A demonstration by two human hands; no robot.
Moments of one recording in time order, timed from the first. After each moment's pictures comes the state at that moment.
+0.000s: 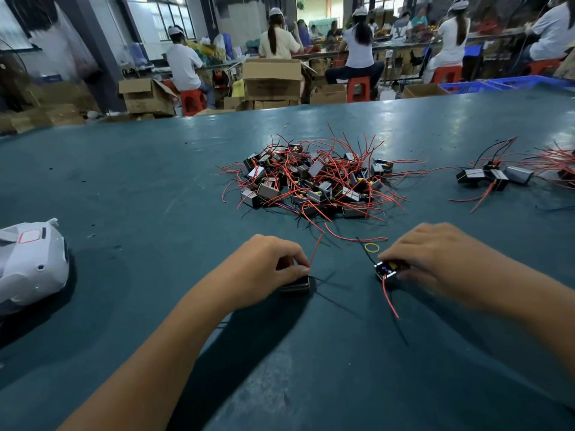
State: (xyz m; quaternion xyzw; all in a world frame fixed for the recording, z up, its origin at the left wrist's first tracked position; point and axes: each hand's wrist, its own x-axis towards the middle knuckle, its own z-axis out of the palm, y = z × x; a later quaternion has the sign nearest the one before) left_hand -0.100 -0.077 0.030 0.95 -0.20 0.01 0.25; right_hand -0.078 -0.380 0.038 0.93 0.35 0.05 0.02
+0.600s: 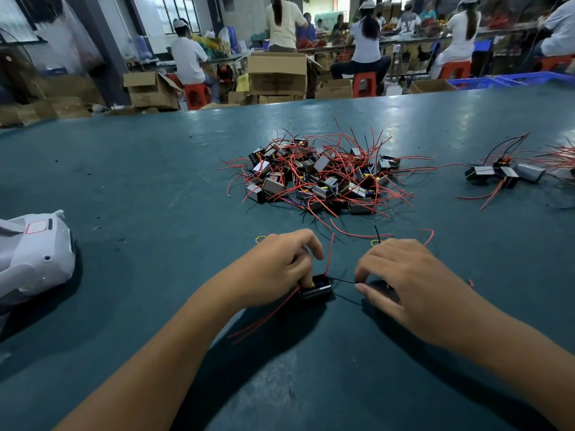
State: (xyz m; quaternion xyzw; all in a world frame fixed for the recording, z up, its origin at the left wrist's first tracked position) left_hand -0.110 -0.089 0.036 0.92 -0.19 -0.05 0.33; right_hand -0.116 -0.326 0.023 0.90 0.39 0.14 -0.14
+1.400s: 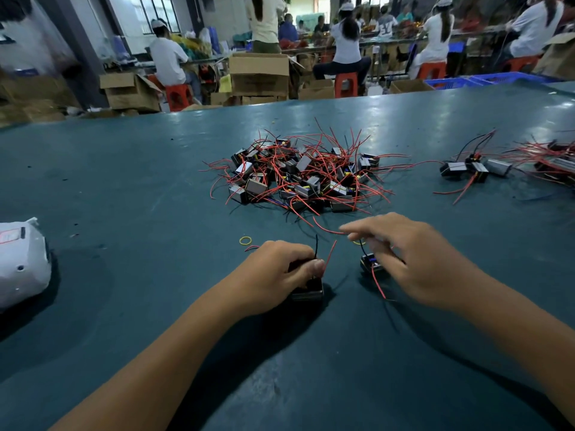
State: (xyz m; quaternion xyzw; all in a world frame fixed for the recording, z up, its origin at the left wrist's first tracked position) left_hand -0.108 -0.103 0.018 0.91 -0.24 0.00 0.33; right_hand -0.103 -0.346 0.038 0.89 0.31 0.11 -0.30
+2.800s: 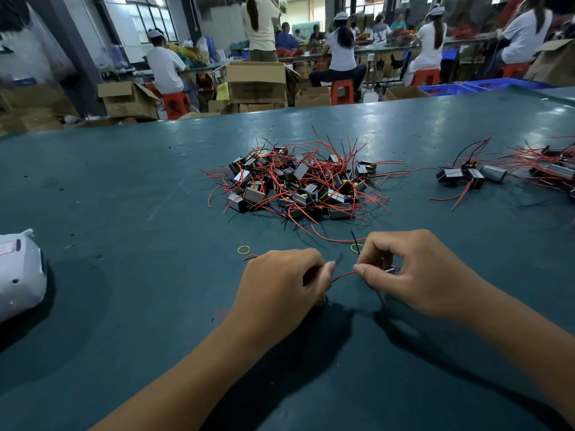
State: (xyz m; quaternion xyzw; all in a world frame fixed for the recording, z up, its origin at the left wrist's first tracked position) left_hand -0.130 -0.133 0.021 0.92 -0.18 0.26 0.22; right_hand -0.104 -0.350 0.038 0.86 0.34 0.10 -0.38
